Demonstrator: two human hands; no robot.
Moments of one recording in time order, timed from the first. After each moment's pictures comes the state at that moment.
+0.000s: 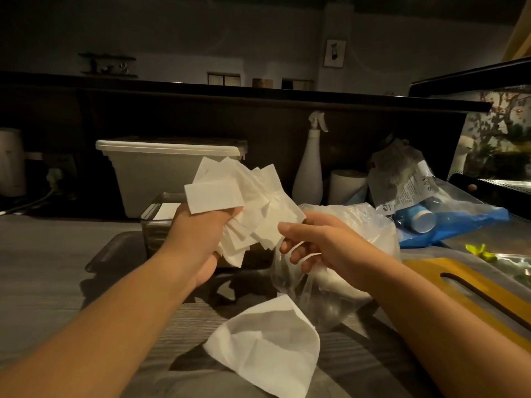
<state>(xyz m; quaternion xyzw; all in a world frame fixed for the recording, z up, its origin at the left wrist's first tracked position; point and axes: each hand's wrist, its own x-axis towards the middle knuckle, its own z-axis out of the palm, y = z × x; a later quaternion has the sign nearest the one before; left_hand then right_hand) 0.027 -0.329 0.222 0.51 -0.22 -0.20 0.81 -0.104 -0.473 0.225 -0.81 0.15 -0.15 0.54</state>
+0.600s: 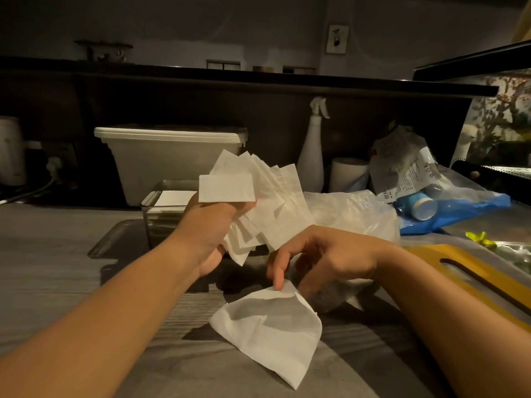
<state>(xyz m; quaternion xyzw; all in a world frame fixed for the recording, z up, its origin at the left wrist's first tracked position) 0.020 -0.331 0.217 0.56 -0.26 -0.23 0.75 -0.118 -0.482 0.224 -0.91 -0.06 0.07 0.40</state>
